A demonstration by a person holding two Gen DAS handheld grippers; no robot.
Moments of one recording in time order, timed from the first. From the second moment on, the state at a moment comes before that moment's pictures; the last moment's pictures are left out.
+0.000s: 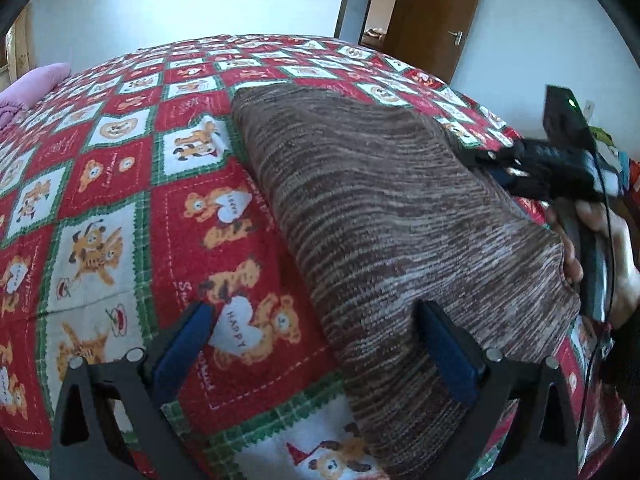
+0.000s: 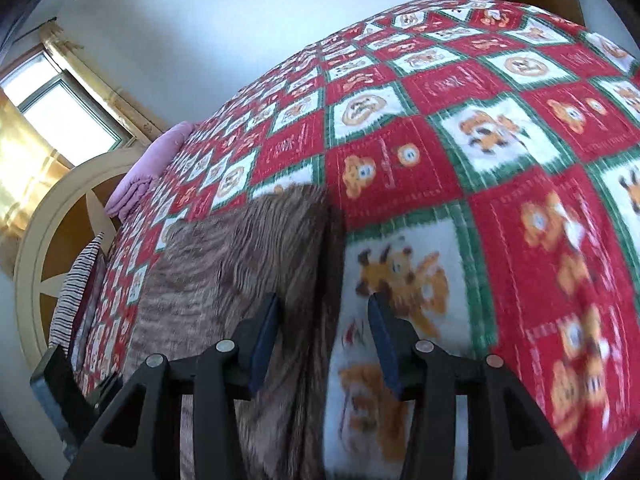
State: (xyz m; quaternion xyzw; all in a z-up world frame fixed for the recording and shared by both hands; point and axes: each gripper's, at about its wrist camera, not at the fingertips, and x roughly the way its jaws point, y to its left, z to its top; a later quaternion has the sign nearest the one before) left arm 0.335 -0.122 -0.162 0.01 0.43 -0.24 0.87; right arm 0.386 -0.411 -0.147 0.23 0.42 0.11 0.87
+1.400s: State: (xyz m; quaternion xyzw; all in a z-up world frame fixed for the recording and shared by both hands) left arm 0.318 -0.120 -0.135 0.01 0.41 -0.29 0.86; right arm 0.394 -0.382 -0.123 0.21 0.37 0.14 0.89
